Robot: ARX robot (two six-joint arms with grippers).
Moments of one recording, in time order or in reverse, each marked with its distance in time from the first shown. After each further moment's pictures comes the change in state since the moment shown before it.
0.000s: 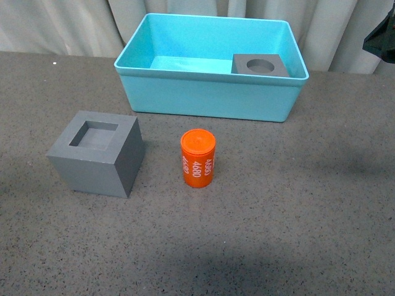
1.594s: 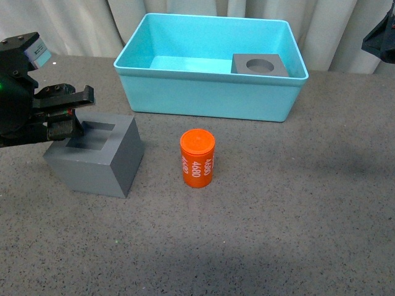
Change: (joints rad) left arm -0.197 0.642 0.420 -0.178 0.096 0.023; right arm 0.000 0.000 0.000 0.000 0.000 -0.001
